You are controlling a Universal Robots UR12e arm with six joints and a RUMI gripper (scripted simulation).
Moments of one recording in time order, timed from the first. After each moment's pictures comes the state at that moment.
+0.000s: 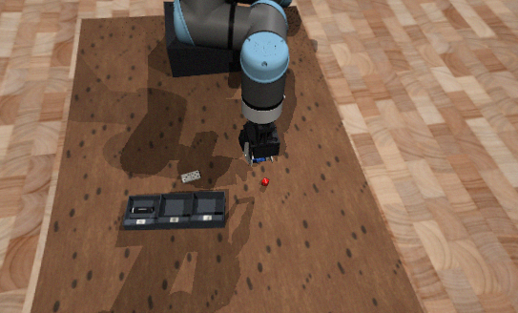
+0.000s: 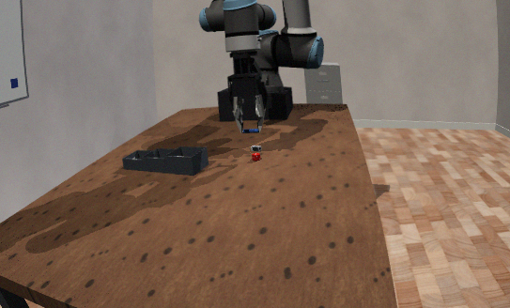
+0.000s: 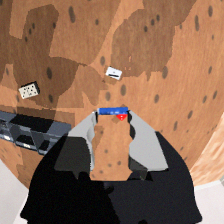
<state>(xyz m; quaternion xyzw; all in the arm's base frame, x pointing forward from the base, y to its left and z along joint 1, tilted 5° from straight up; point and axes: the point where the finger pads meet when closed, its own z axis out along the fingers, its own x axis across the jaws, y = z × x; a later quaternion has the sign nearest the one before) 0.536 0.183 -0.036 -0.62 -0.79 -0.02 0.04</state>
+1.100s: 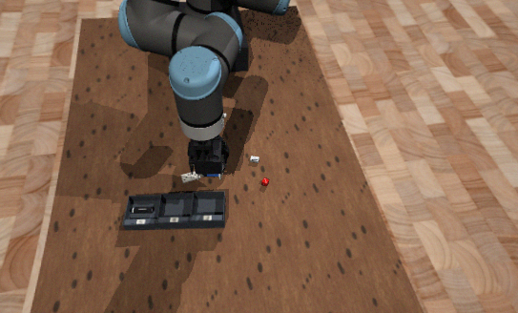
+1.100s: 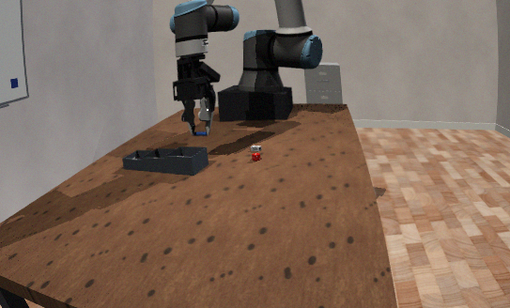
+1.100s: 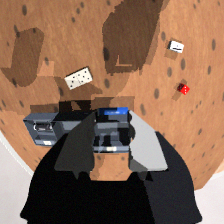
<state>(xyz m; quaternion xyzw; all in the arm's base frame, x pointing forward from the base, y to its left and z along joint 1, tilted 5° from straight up) 0.592 0.062 -0.042 -0.69 -0.72 -0.01 0.04</state>
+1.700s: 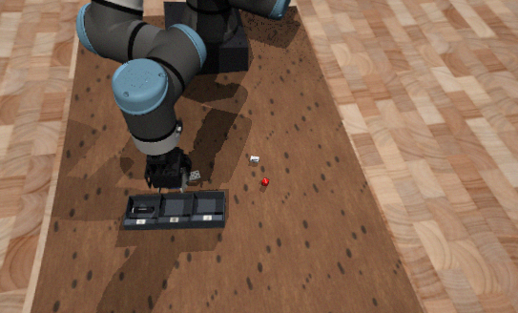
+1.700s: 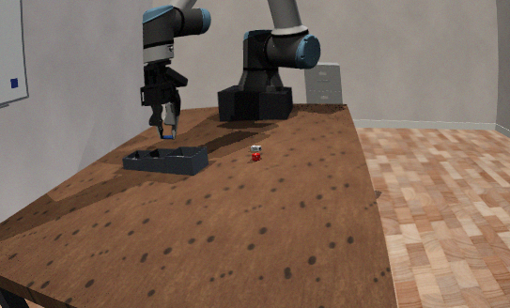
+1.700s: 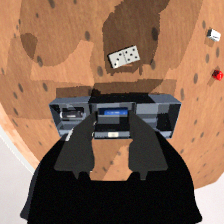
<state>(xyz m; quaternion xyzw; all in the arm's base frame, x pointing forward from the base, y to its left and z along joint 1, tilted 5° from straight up) 0.632 -0.025 -0.050 -0.69 -0.72 -0.01 0.04</state>
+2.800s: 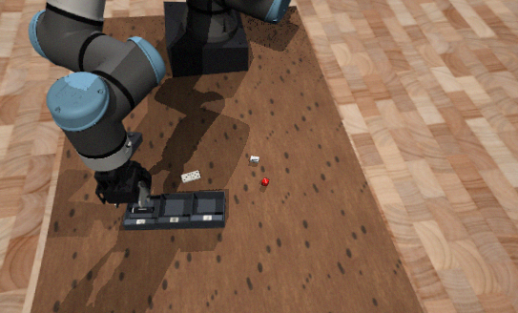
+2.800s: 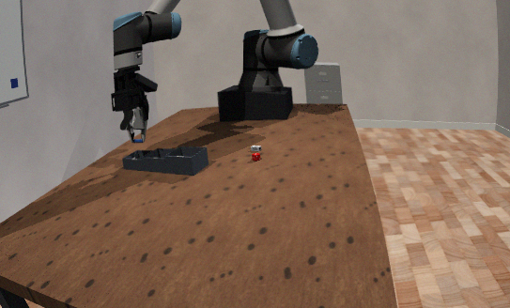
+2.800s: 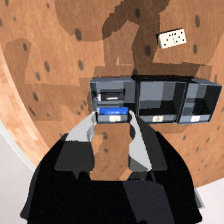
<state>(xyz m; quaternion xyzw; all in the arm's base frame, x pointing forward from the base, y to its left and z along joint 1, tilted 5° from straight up) 0.673 -0.112 -0.058 -0.69 -0.73 -0.01 0.04</state>
